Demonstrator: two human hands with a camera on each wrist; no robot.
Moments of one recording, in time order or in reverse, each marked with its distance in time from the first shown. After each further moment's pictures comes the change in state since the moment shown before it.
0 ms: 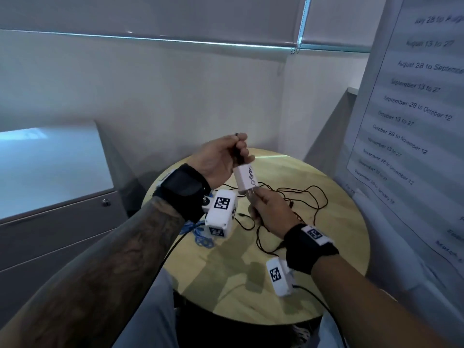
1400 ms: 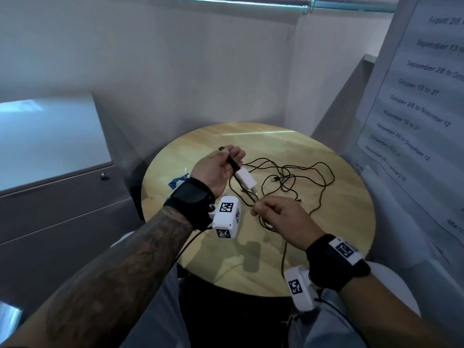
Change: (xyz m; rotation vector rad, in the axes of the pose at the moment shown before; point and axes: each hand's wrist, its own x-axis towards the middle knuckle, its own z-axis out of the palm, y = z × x) left_hand -0.013 -0.078 -0.045 -0.100 0.360 0.092; right_hand -0.061 0.021 -0.009 -0.137 -0.130 -0.016
